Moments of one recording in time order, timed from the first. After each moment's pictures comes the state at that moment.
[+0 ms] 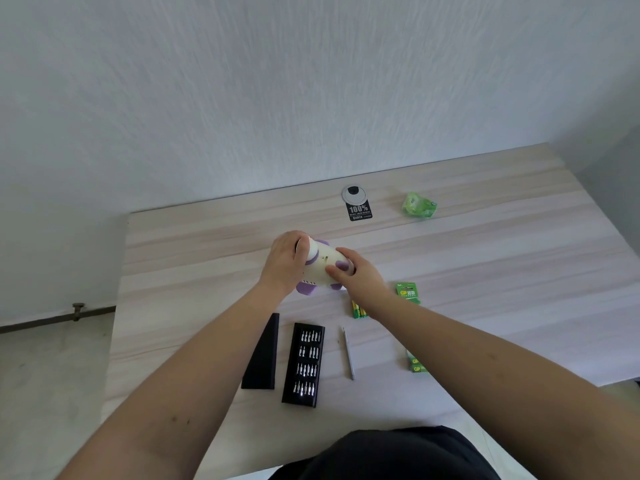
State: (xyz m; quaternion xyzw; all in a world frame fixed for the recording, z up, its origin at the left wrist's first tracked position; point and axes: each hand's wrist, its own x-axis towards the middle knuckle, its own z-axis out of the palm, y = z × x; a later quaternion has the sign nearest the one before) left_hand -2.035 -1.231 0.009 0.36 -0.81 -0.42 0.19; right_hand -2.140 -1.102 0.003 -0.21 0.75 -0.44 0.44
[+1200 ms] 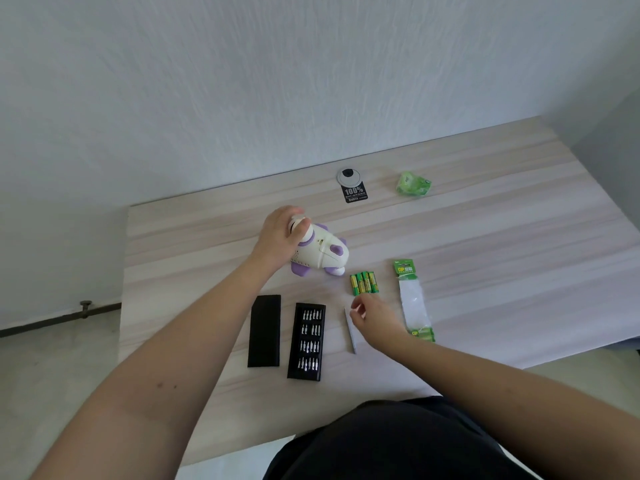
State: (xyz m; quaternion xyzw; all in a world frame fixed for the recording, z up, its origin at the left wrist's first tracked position) left_hand -2.024 -1.251 -0.001 0.33 -0.85 -0.39 0.11; right_hand -2.096 -1.011 -0.052 -0.33 0.85 -0.18 0.36
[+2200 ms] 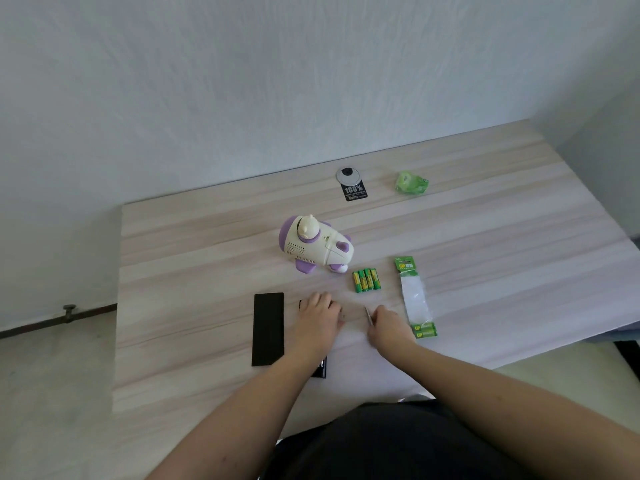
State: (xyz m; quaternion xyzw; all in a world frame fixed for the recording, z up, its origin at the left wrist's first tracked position) left_hand -1.968 -1.113 -0.078 0.24 -0.95 -0.16 -0.06; right_hand -2.083 -0.996 -0.080 -0.24 0.91 -0.05 0.34
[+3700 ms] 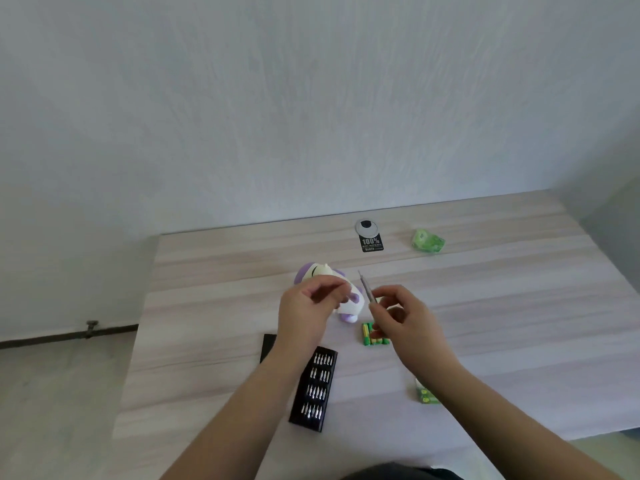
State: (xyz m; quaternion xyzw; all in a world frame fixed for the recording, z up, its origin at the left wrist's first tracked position) left_hand -1.992 -1.147 0.106 0.39 -0.62 -0.62 0.28; right_hand -2.098 -1.029 0.127 -0.23 0.74 -0.53 0.34
